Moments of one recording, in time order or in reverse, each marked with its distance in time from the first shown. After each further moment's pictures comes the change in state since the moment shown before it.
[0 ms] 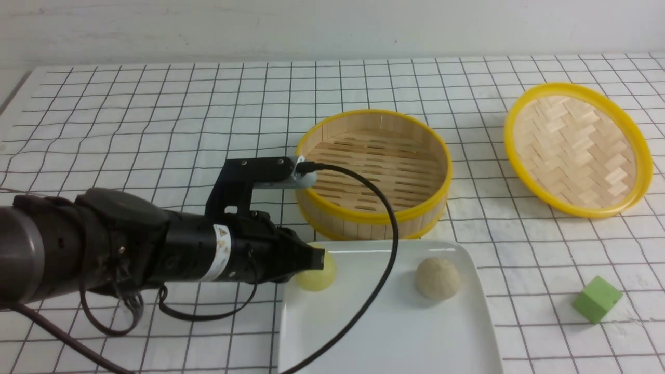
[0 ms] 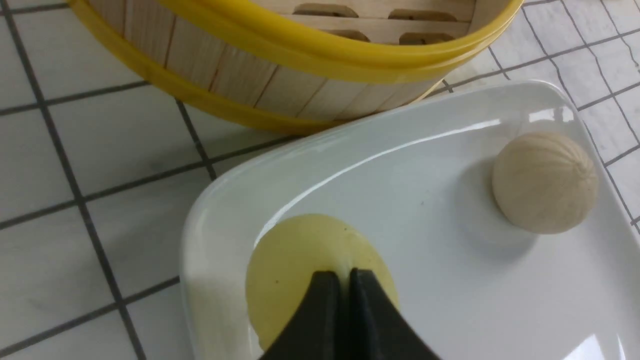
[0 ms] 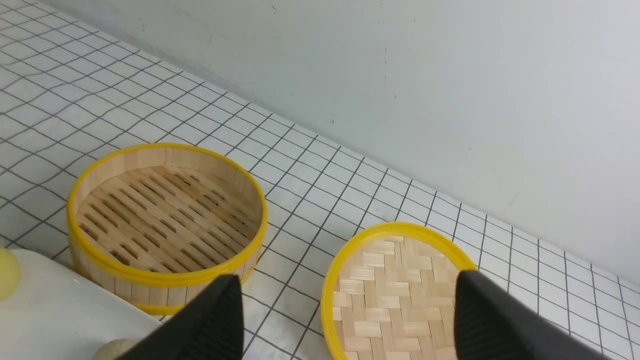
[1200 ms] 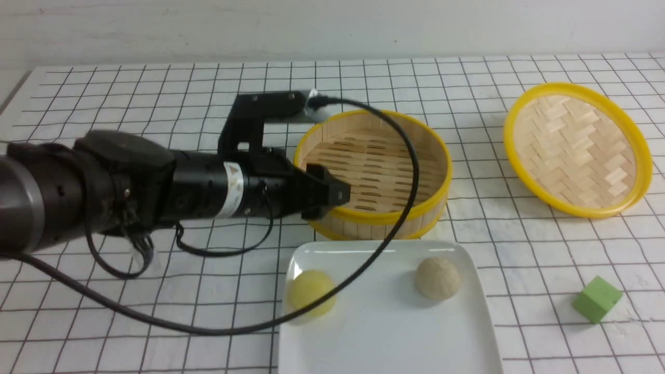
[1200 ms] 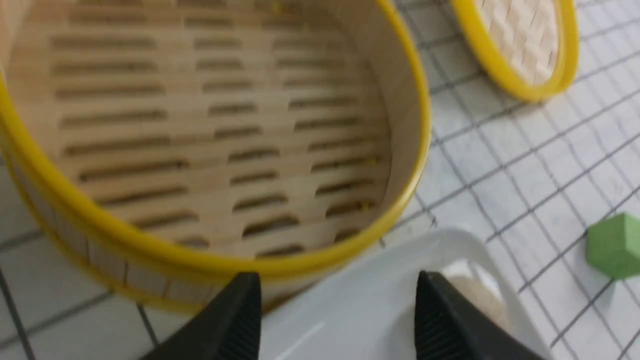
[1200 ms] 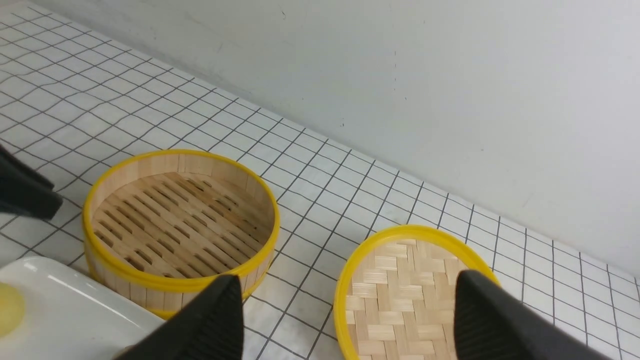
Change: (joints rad) right arm 0.000 0.000 0.000 0.028 0.000 0.000; left arm 0.000 -0.026 -0.208 0.000 -0.017 0.028
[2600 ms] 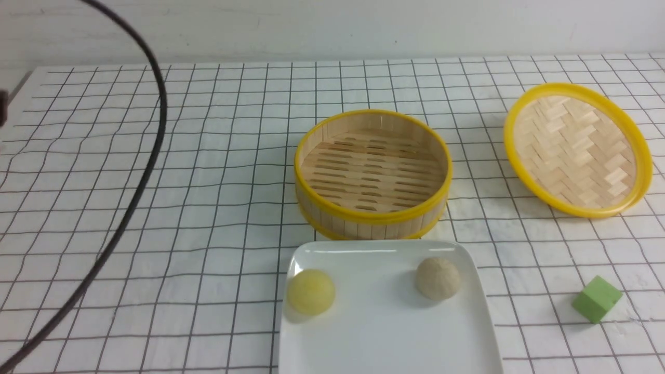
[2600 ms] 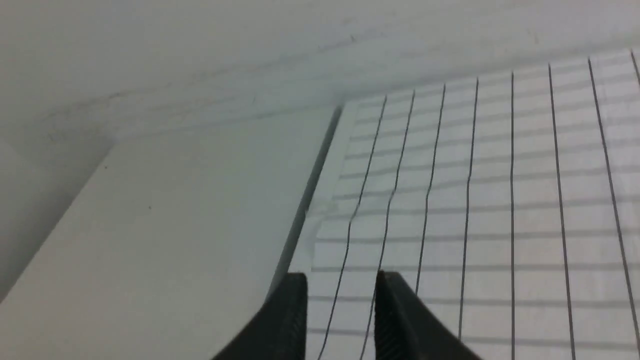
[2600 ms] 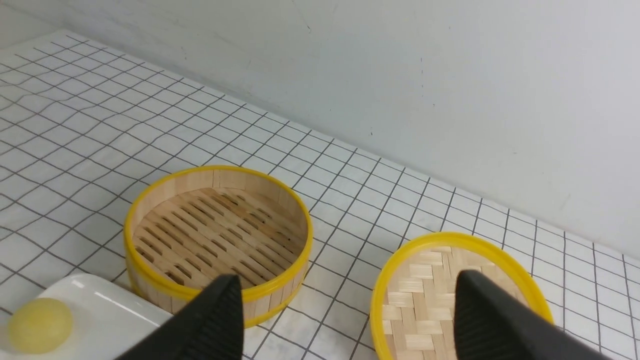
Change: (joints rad) right arm 0.000 0.000 0.000 0.076 0.000 0.002; left arm 0.000 -0.621 -0.042 -0.796 1.386 1.369
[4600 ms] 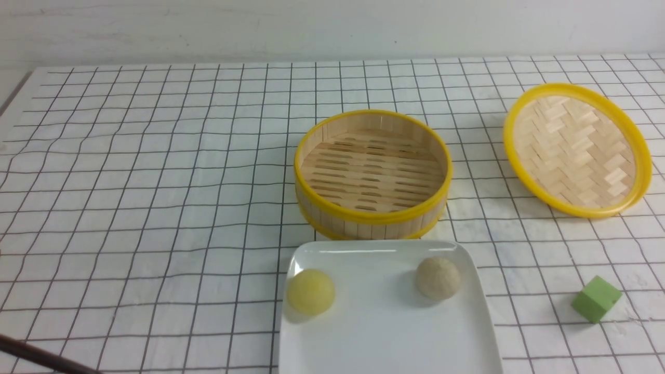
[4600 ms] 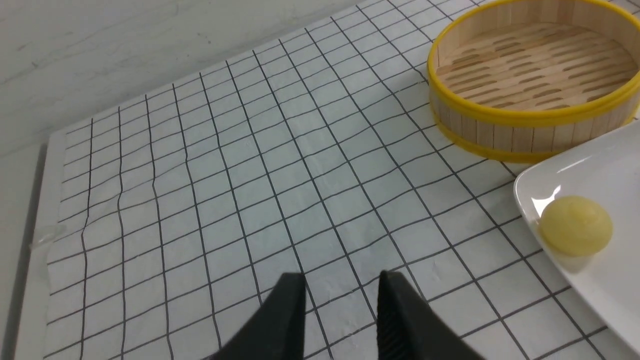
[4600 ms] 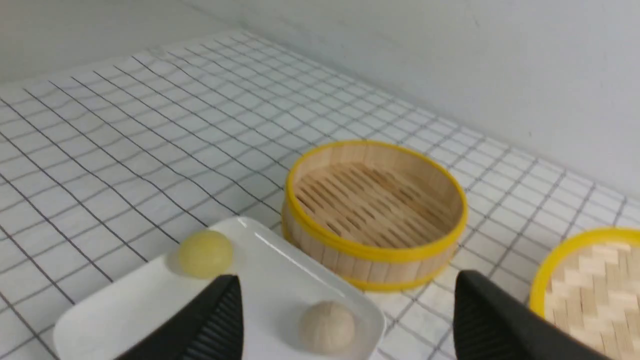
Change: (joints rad) right arm 0.001 -0.242 0.344 0.410 -0.001 -0.349; left arm 0.000 -0.534 0.279 -0.713 -0.128 0.643
